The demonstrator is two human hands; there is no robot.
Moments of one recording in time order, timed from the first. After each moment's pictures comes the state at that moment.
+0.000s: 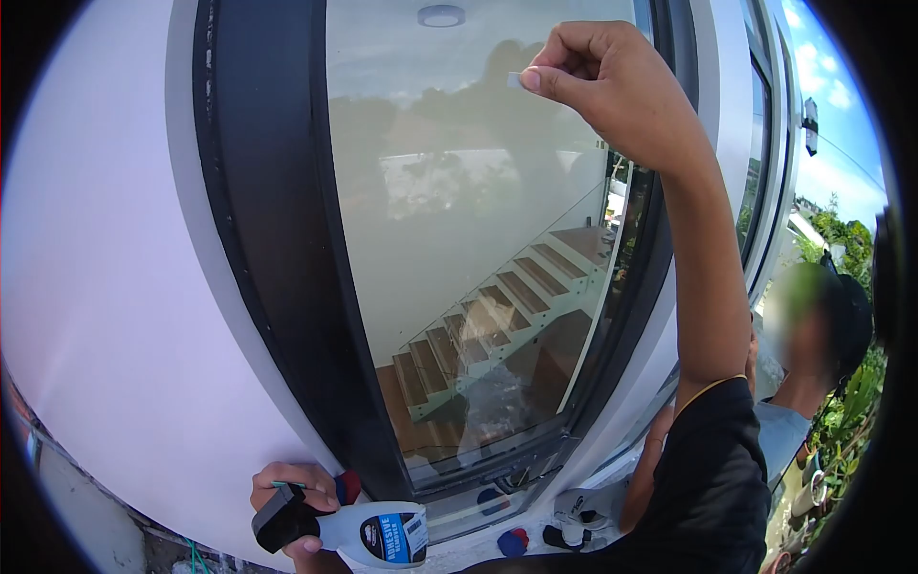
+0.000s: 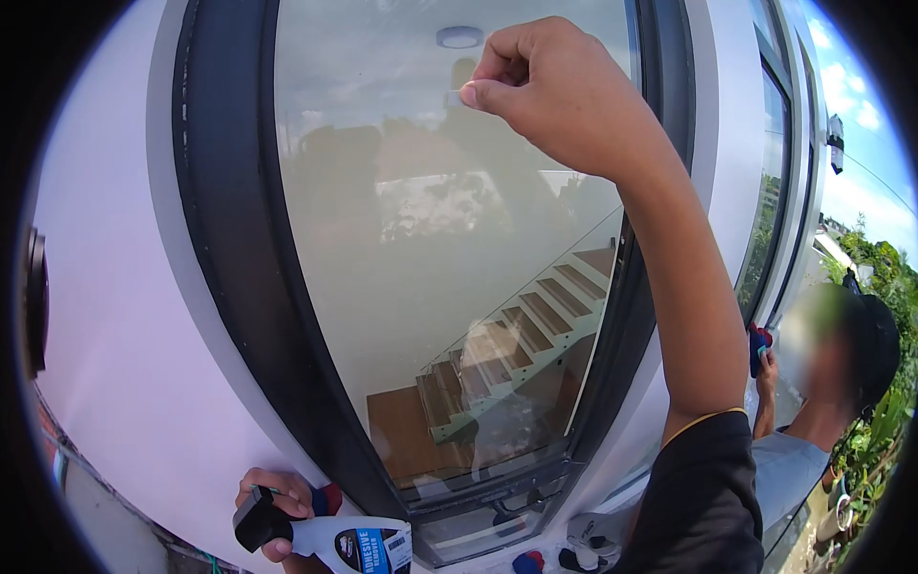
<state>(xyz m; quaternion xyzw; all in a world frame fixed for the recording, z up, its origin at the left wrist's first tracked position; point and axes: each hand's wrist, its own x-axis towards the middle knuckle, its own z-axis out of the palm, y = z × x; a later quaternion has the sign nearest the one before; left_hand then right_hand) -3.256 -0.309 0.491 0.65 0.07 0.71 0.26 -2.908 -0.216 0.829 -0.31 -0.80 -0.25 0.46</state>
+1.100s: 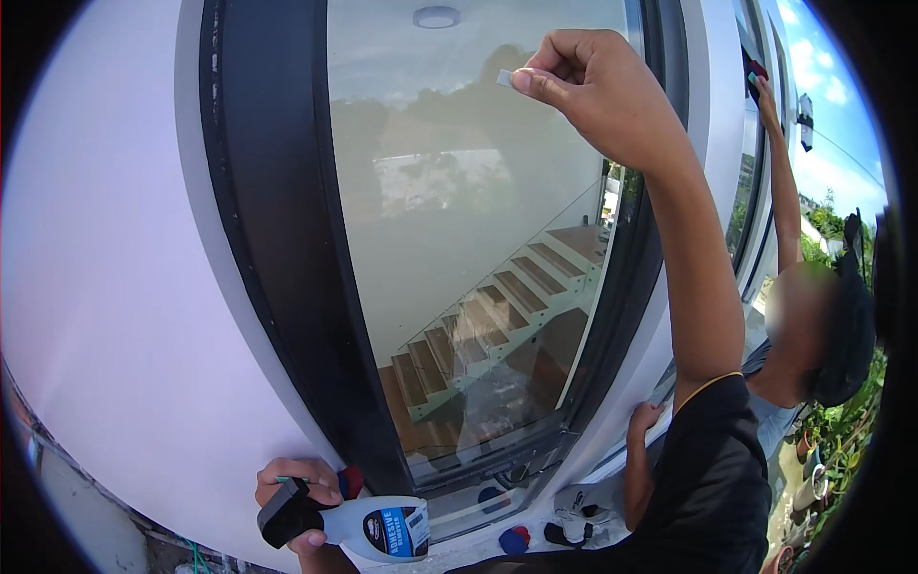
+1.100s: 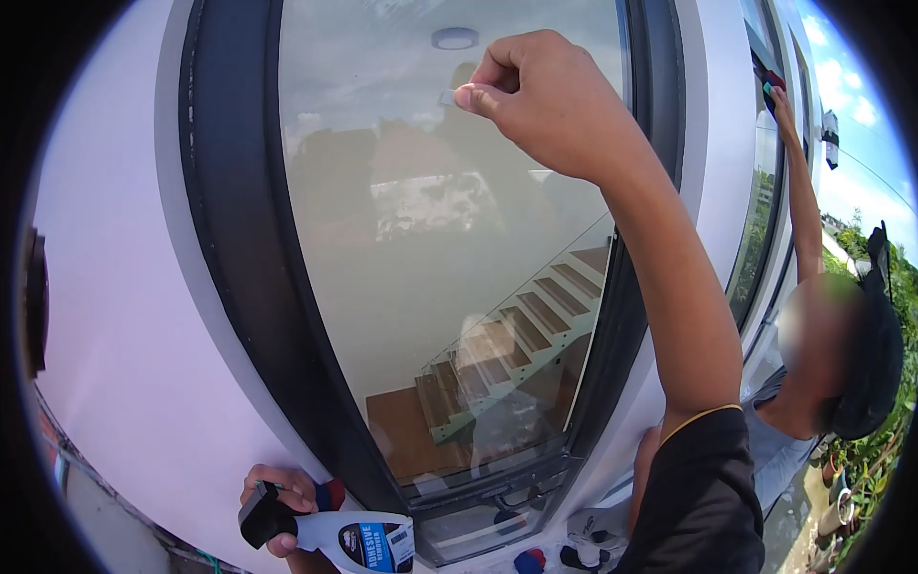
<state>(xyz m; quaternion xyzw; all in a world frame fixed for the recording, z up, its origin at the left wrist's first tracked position) -3.246 -0.311 0.500 0.63 0.06 0.74 0.24 -2.914 -0.220 0.825 -0.35 -0.77 -0.24 0.48</state>
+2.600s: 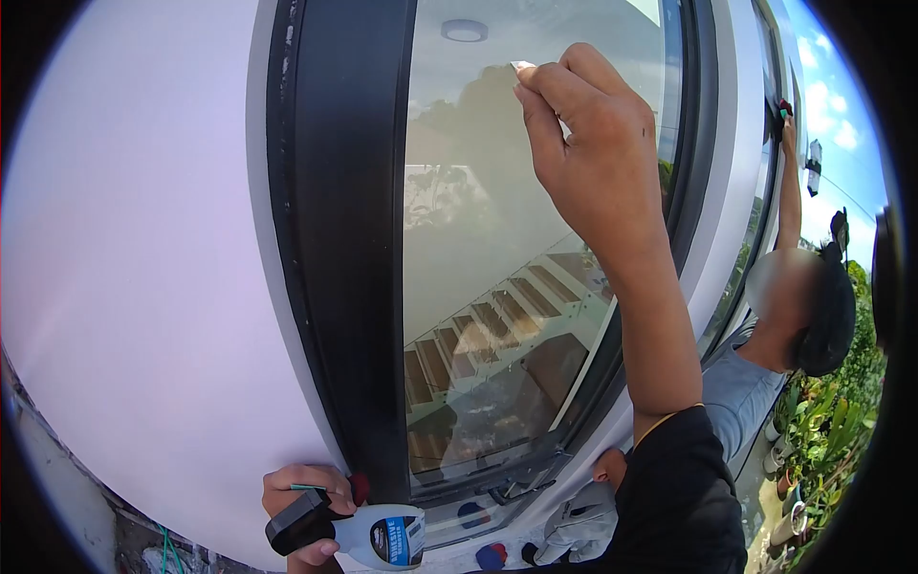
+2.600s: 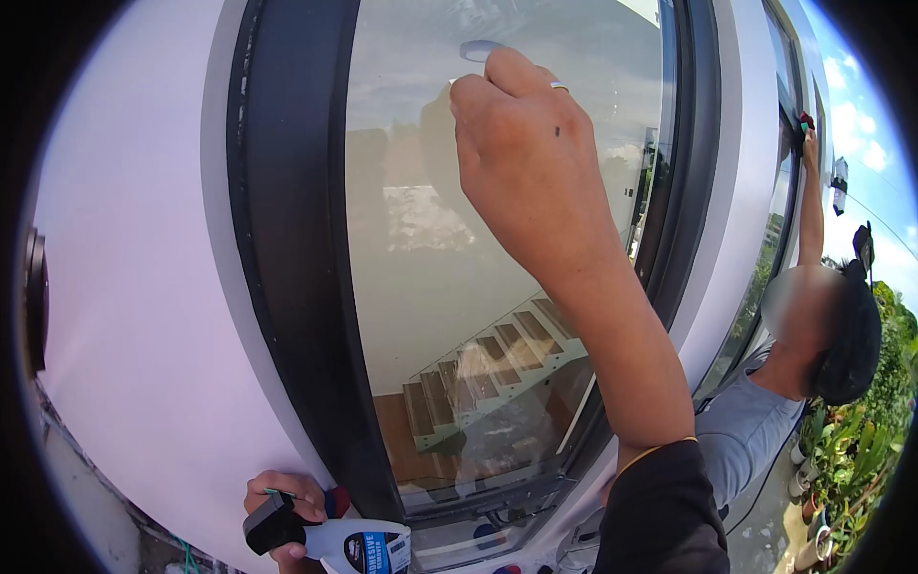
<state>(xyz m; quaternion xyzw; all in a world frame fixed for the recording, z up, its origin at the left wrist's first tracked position) -3.249 -0.305 0.469 0.63 0.07 0.73 0.25 -2.989 -0.213 0.766 -0.18 -0.67 -0.48 0.53</state>
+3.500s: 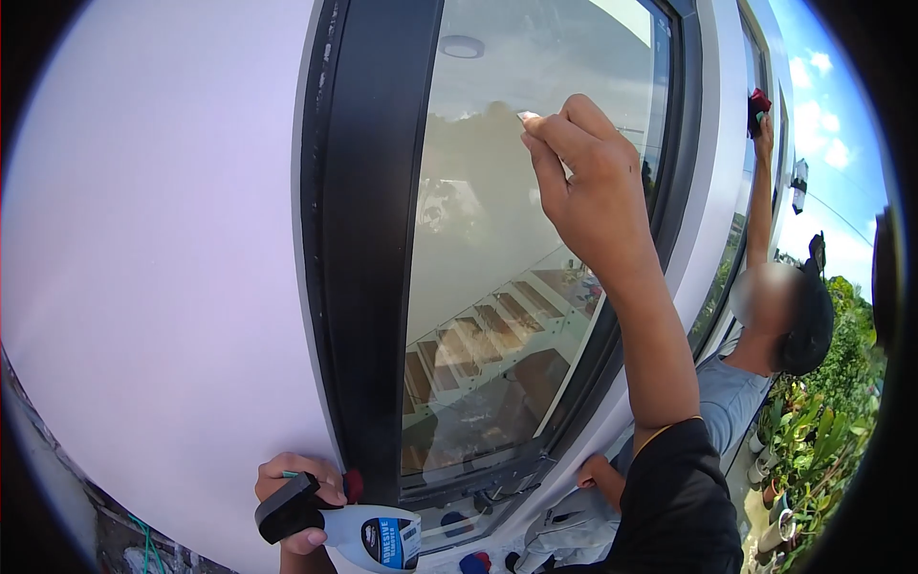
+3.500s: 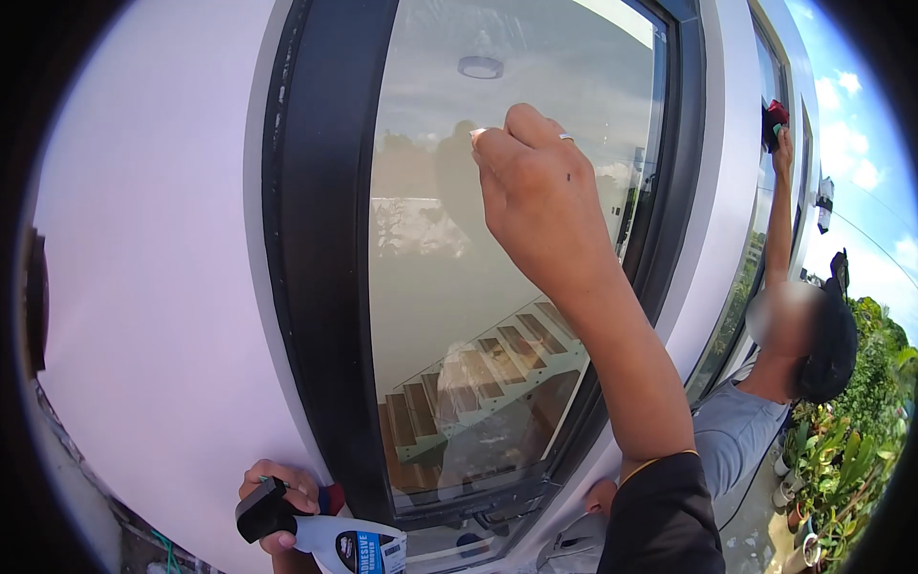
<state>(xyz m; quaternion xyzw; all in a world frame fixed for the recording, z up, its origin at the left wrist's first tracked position) -3.246 -0.307 0.459 0.58 0.05 0.76 0.28 -2.983 -0.219 0.753 -0.21 -0.72 -0.42 0.51</state>
